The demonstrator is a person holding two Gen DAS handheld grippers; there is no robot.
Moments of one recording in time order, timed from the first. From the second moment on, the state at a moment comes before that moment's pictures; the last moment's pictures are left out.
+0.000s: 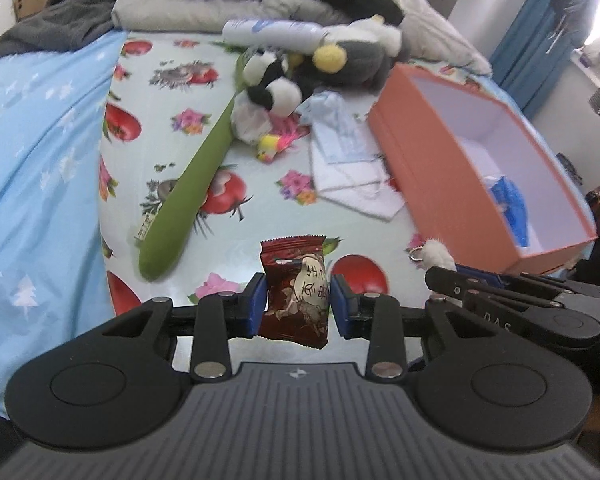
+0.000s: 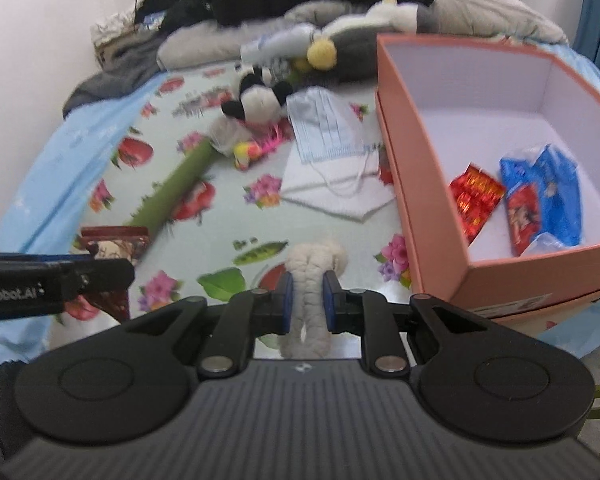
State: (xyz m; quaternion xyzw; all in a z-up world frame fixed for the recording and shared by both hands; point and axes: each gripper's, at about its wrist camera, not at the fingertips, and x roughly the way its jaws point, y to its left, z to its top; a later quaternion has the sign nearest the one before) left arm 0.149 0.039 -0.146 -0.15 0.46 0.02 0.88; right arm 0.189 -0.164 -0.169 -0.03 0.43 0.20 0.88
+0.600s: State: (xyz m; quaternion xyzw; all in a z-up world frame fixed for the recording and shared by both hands) left arm 0.099 0.018 -0.059 -0.15 0.38 -0.02 0.91; right arm 0.125 -0.187 -0.071 0.00 0.35 0.23 0.91
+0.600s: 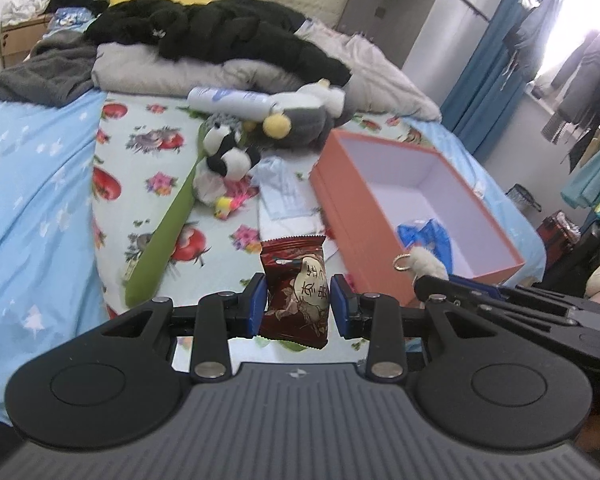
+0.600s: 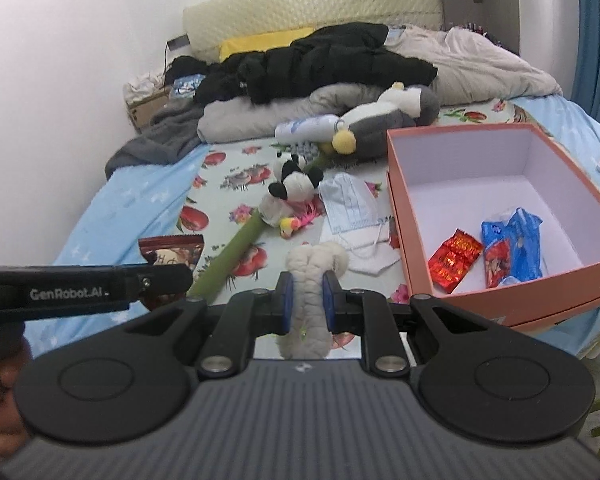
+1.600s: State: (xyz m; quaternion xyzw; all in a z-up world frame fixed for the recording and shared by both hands) left arm 0.205 -0.090 -0.059 -0.11 0.41 -0.17 0.89; right arm 0.162 -0.275 -0.051 0.06 0.34 0.12 0.93
